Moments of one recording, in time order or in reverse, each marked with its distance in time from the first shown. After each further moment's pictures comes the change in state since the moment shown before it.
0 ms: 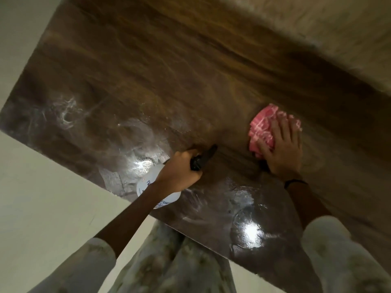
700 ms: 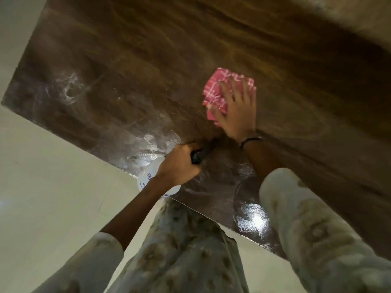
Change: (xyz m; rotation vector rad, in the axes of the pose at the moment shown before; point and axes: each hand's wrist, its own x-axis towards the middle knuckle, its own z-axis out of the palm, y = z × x) left_hand -0.047 -0.018 0.039 0.044 0.054 0.083; right_hand 0.011 -0.103 0.024 0.016 -0.030 -0.171
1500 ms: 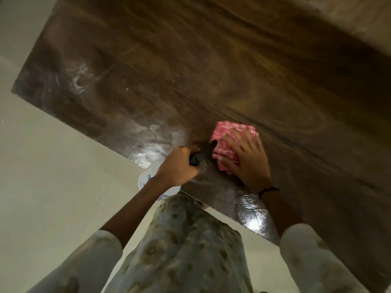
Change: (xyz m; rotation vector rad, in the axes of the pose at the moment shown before) left_hand -0.036 -0.003 -0.003 -0.043 -0.054 -0.014; right_hand -0.137 0.014 0.019 -0.054 -0.090 -0.139
